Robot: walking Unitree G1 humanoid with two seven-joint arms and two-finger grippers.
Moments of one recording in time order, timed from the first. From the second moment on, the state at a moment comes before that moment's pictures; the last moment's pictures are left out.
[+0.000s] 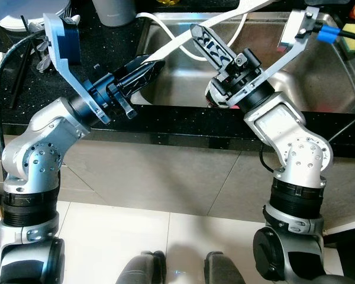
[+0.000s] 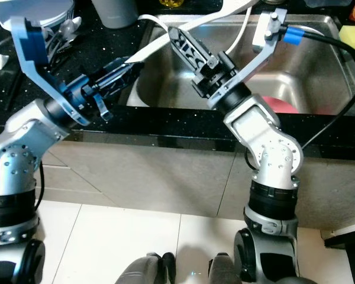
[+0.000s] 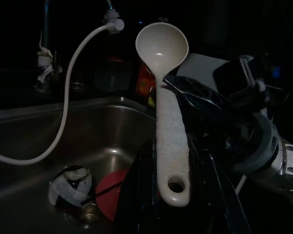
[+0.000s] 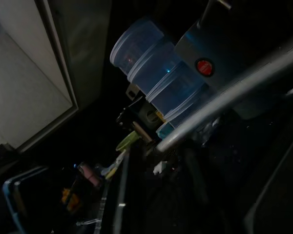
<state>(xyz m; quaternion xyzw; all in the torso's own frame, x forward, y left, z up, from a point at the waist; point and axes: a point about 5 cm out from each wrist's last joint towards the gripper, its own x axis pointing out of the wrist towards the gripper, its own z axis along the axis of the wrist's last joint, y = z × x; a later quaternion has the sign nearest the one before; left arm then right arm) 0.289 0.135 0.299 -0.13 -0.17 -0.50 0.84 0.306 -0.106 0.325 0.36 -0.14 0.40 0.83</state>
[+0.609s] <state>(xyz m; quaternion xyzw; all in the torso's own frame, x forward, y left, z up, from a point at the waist) 0.298 0.130 0.294 -0.14 -0.15 -0.46 0.86 0.312 -0.104 0.330 0.38 -0.15 0.39 0.83</state>
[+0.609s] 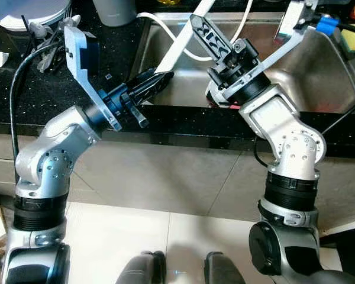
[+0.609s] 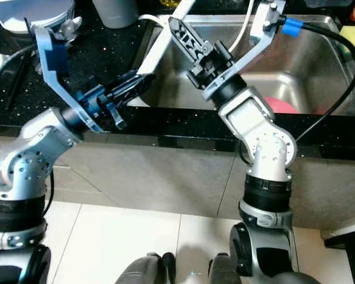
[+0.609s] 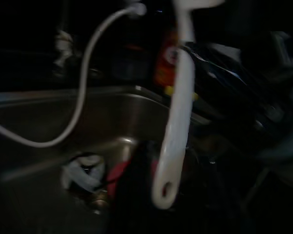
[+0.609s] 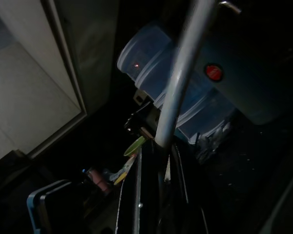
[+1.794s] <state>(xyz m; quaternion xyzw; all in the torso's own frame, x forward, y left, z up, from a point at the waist) 0.303 0.169 0.303 -0.16 -0.18 -0.32 0.92 0.374 -0.111 0.259 -0.20 -0.12 0.12 0.97</state>
